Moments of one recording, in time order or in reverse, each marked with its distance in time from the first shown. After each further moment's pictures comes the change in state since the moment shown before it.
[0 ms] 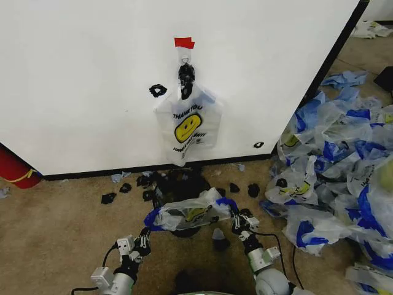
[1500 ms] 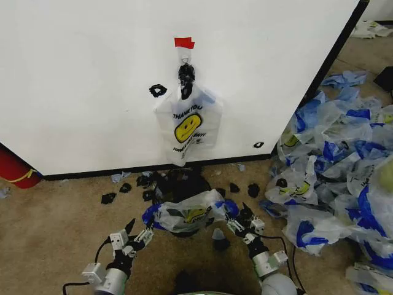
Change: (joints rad) left arm 0.043 0.056 -0.038 -0.098 0.013 -0.006 -0.039; right arm -0.098 -0.052 0.061 0.154 -0.009 -0.017 0.005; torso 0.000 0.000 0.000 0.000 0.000
